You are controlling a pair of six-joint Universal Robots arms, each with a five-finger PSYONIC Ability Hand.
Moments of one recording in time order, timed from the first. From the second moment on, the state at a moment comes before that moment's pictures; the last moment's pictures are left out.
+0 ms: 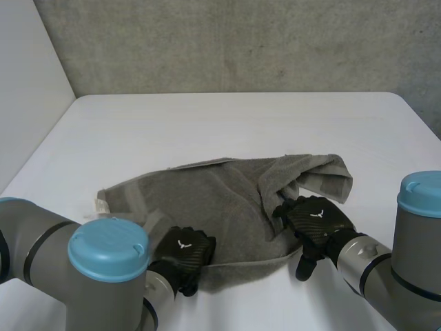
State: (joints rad) left arm 3.95 -2.00 -1.79 3.24 -1.66 3.27; right arm 2.01 -1.31 1.86 -0.02 1.39 2.85; left_hand 0.84 0.83 0.83 0.83 0.66; right_hand 0.21 0.22 0.21 0.23 0.04
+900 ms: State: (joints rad) left arm 3.94 -1.51 -1.70 3.21 -1.75 3.26; right arm 1.93 -1.00 1.69 -0.41 1.35 3.03; left_hand 1.15 1.21 1.21 1.22 1.02; right_hand 0.72 0.85 0.85 0.85 0.65
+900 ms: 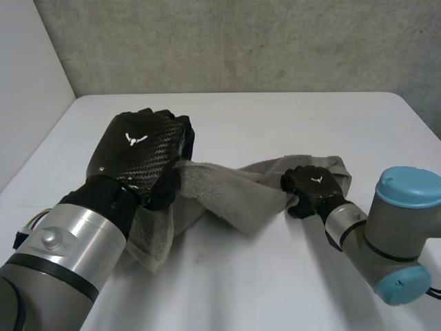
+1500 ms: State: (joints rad) left arm 4.22 -1.62 -1.72 3.20 -1.62 3.26; right arm 1.78 -1.57 1.51 0.17 1.15 2.94; left_hand 1.15 1.21 1.21 1.22 1.02; right_hand 0.96 1.17 1.18 1.19 0.98
